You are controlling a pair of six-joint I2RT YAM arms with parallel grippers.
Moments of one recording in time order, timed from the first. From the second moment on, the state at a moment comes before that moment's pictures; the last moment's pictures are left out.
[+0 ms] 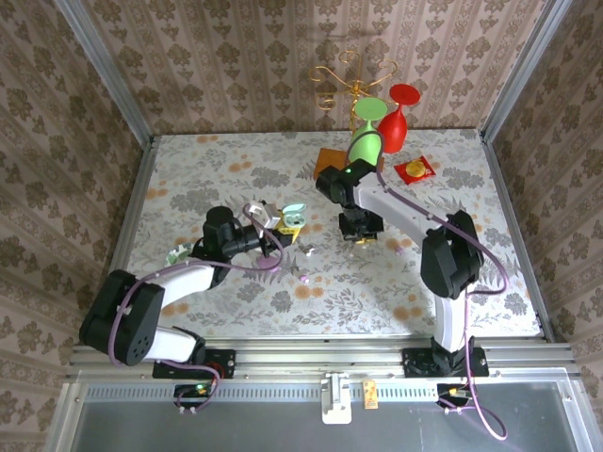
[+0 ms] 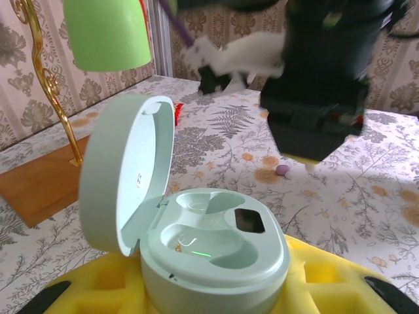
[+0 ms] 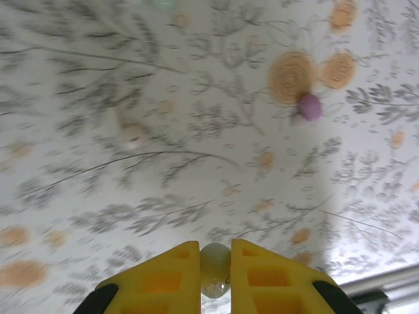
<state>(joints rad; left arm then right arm) -0.47 1.39 0.50 0.72 0.75 0.13 0.62 1.91 1.71 -1.46 0.22 0.66</state>
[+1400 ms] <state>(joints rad) -0.56 1.50 0.51 0.82 0.64 0.17 0.72 1.93 1.96 -1.21 -0.04 0.62</state>
